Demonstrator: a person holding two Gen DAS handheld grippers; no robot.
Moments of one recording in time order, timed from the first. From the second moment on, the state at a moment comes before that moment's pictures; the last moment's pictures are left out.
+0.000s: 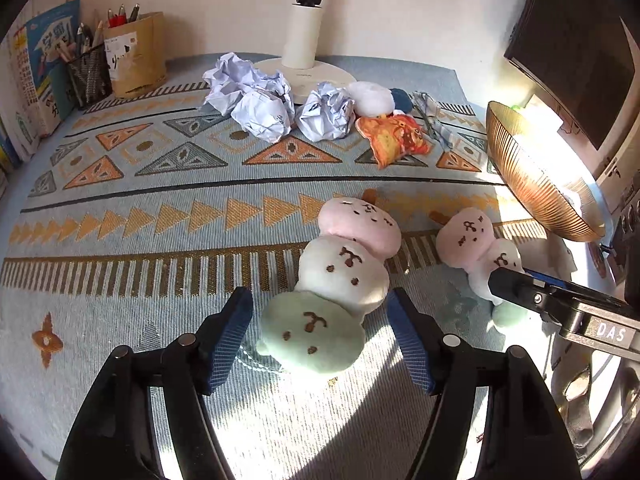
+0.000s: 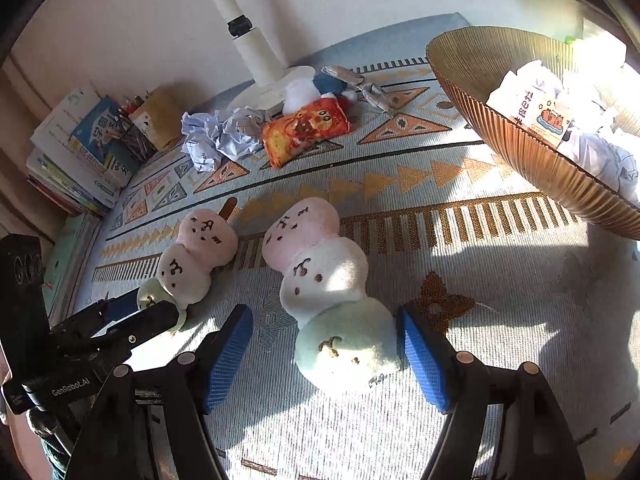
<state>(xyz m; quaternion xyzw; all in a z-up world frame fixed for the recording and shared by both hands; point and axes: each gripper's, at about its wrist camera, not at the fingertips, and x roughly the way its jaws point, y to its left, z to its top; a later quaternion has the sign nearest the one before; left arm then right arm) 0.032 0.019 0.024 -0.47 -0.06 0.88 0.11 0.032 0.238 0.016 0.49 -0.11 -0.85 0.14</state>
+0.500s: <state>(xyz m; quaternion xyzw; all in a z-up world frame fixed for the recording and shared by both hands) 0.016 0.043 0.014 -0.47 0.00 0.87 0.15 0.020 0.210 0.005 0.45 0.03 -0.88 0.12</state>
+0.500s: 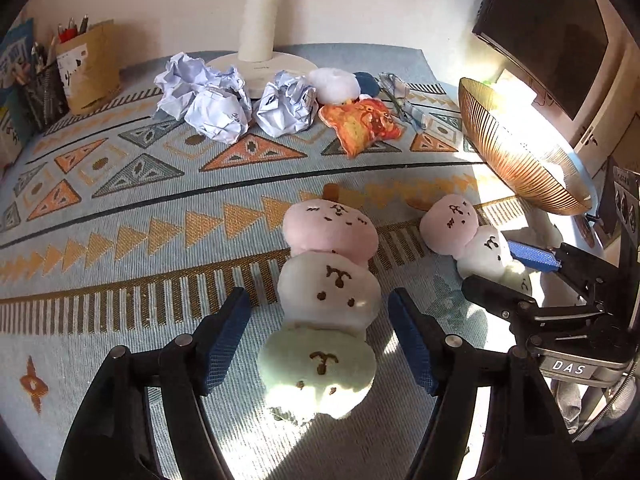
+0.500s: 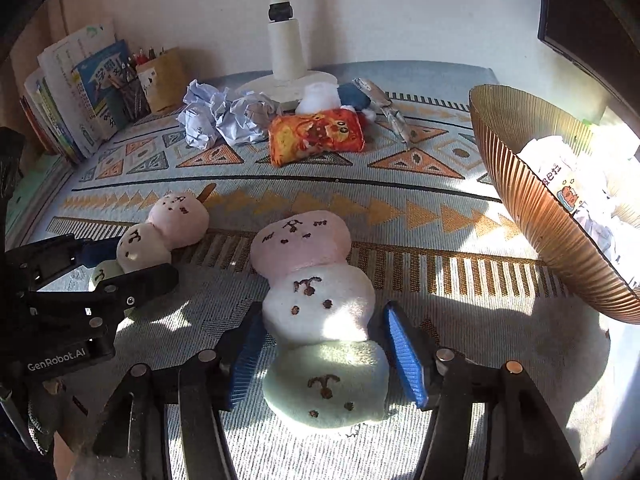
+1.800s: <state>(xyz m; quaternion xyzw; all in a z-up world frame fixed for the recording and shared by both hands) 0.019 0.048 0.027 -0.36 -0.04 0.92 0.13 0.006 0.213 0.011 0.41 -0.04 -0.91 0.11</state>
